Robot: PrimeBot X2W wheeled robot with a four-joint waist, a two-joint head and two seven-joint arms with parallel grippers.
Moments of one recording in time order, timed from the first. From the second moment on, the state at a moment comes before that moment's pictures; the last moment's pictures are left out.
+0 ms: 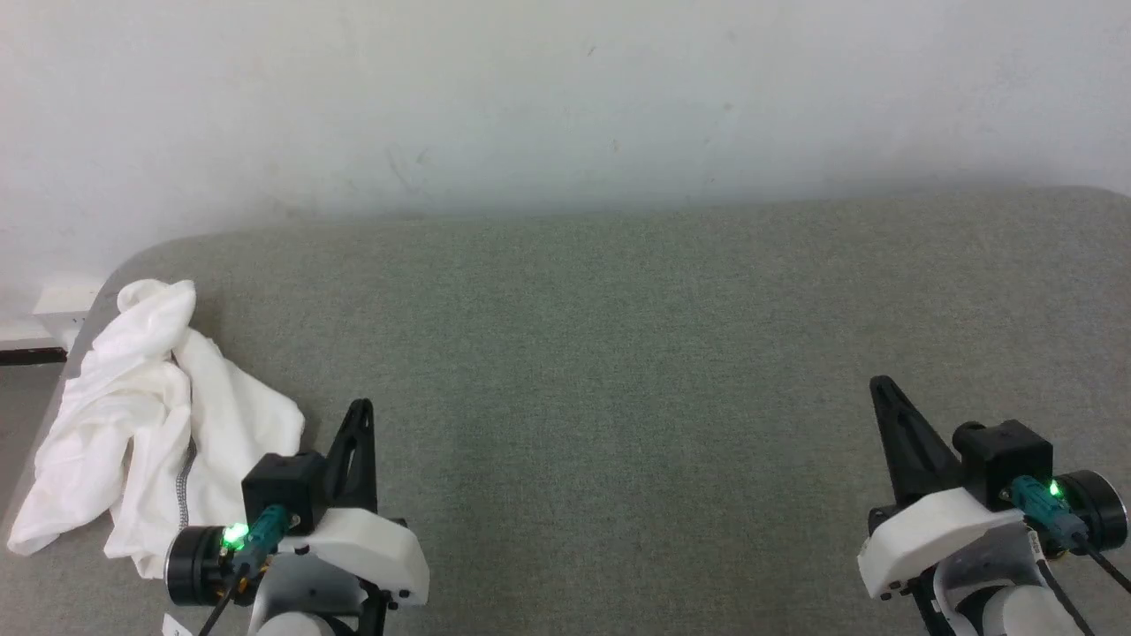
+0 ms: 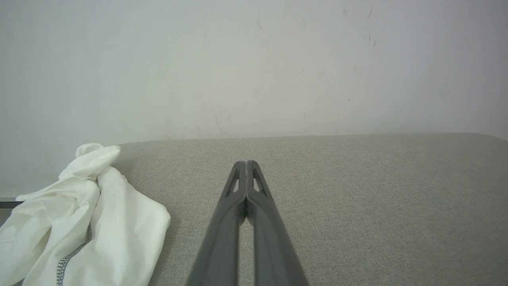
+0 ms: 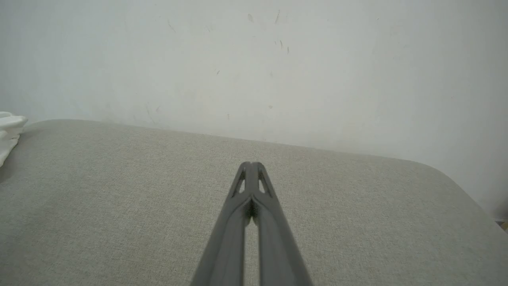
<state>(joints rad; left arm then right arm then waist) -0.01 0.00 0.00 0.01 -0.01 -0.01 0.01 -0.01 -0.05 0.00 0.01 0.00 0.13 0.01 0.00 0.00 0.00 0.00</state>
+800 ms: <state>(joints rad) -0.01 0.00 -0.01 0.03 -0.04 -0.01 -0.02 -0.01 -0.05 -0.01 0.03 0.03 0.12 -0.02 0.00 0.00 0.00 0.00</state>
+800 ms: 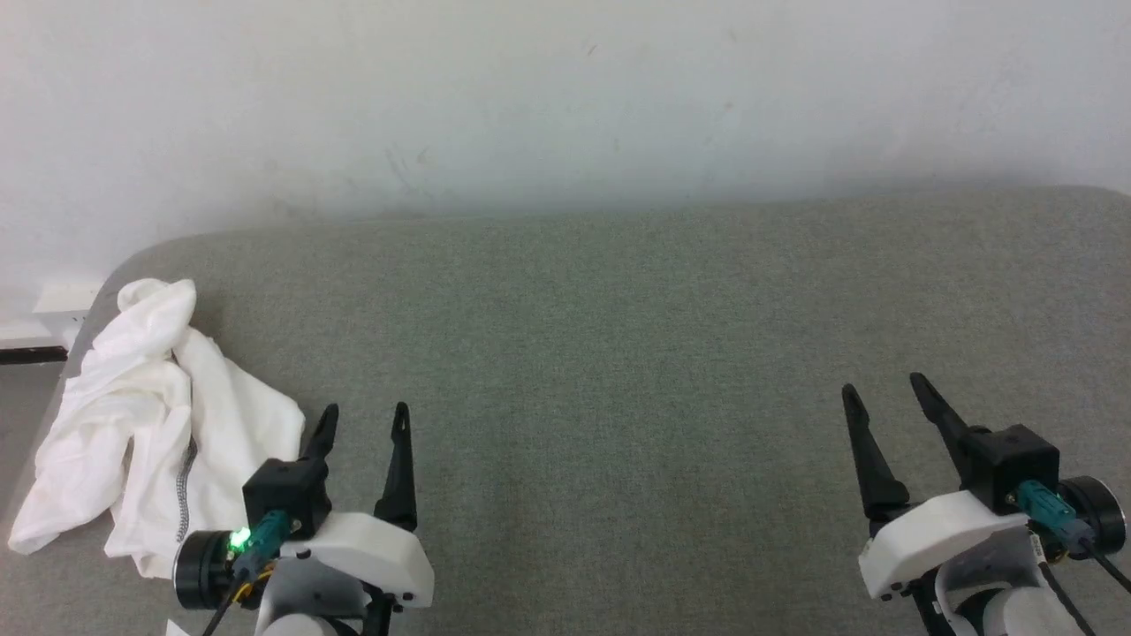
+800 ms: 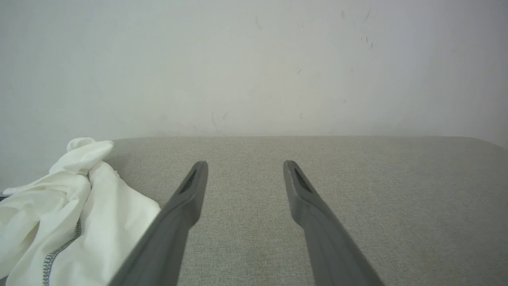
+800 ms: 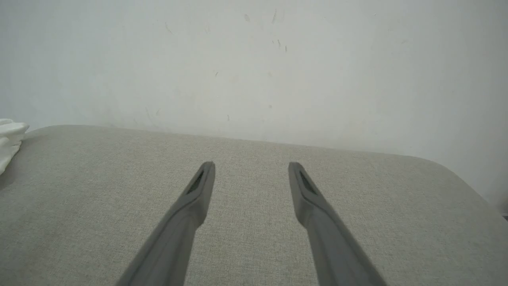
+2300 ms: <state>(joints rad) -0.02 0.00 -0.02 0.06 -0.17 0.00 -0.12 -0.02 -0.05 0.01 0.04 0.04 0.12 -0.11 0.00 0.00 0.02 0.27</state>
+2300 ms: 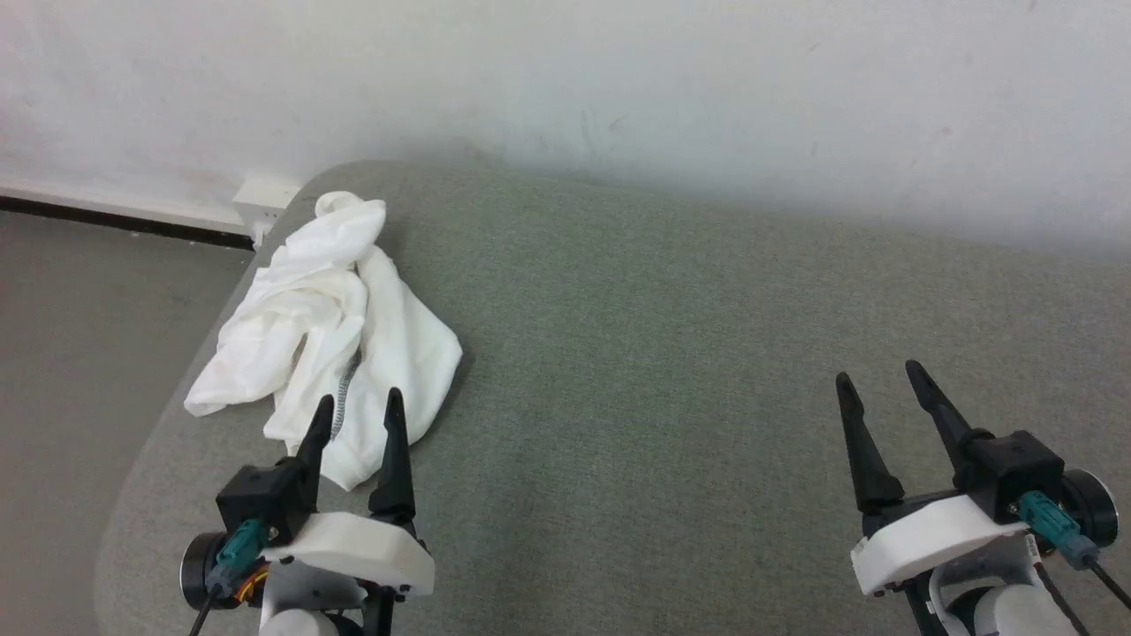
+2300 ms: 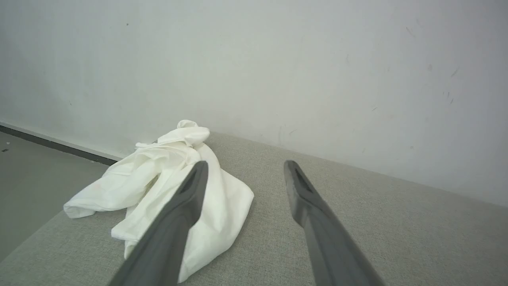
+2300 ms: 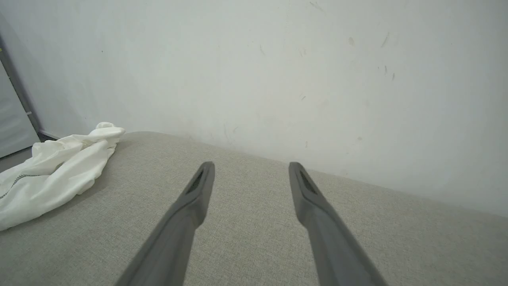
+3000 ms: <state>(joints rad) -0.05 0.00 0.00 0.08 -0.21 0.01 -0.16 -0.03 -0.05 0.04 0.03 0.04 0.12 -0.14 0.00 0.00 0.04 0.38</state>
